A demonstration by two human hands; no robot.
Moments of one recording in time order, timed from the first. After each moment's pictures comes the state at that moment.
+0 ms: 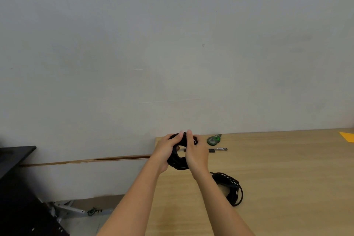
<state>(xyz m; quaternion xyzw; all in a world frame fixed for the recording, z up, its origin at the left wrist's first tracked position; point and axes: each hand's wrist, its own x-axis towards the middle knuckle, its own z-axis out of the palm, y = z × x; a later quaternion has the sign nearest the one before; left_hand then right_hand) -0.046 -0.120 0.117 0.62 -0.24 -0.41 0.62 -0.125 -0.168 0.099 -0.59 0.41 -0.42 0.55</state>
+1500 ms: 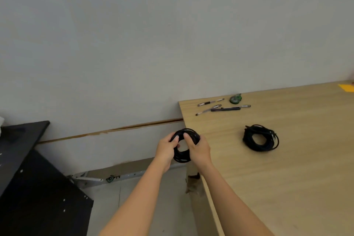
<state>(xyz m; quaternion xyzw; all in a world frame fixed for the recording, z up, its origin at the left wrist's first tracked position) 0.068 0.017 0.000 0.64 -0.22 -0.44 0.59 -0.029 -0.028 0.003 -0.58 0.52 -0.32 0.54</state>
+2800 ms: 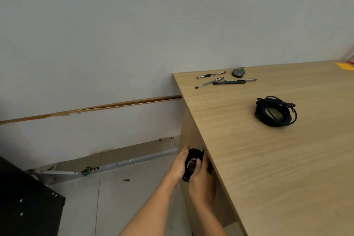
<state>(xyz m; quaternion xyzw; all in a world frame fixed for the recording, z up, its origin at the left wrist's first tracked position) 0.052 0.005 -0.202 0.60 -0.29 -0.57 0.48 -0.034 0.023 -0.178 -0.63 0.68 -0.21 0.30</state>
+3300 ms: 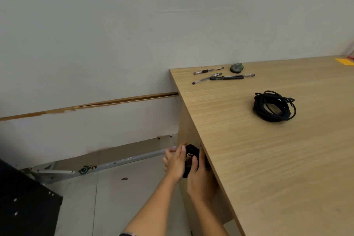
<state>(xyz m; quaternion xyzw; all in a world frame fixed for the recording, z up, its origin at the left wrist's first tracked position) 0.041 0.000 -0.221 0.75 -0.35 -0.40 0.39 -0.040 0.021 -0.193 -0.68 0.66 -0.23 0.20</state>
